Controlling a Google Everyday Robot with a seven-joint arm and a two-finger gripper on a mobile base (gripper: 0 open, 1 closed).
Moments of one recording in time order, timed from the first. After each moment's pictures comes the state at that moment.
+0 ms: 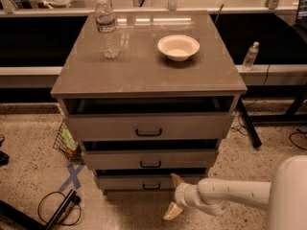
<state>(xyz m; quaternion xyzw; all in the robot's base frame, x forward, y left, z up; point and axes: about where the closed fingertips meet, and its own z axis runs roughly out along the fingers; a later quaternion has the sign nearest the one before) 0.497 -0.074 0.286 -0.61 0.71 0.12 0.33</state>
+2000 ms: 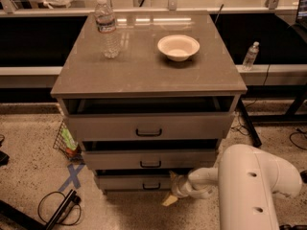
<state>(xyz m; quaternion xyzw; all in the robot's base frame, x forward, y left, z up) 0.566 -0.077 0.187 -0.59 0.75 0.13 0.28</state>
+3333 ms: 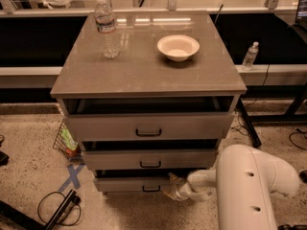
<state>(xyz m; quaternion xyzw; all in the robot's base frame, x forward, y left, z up) 0.551 -0.072 0.177 -0.59 0.75 0.14 0.27</state>
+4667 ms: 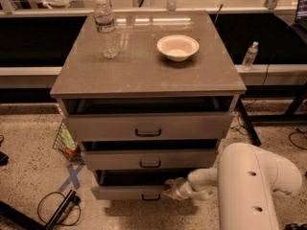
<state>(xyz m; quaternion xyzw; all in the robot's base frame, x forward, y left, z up) 0.551 -0.071 0.188 -0.59 0.75 0.14 0.27</state>
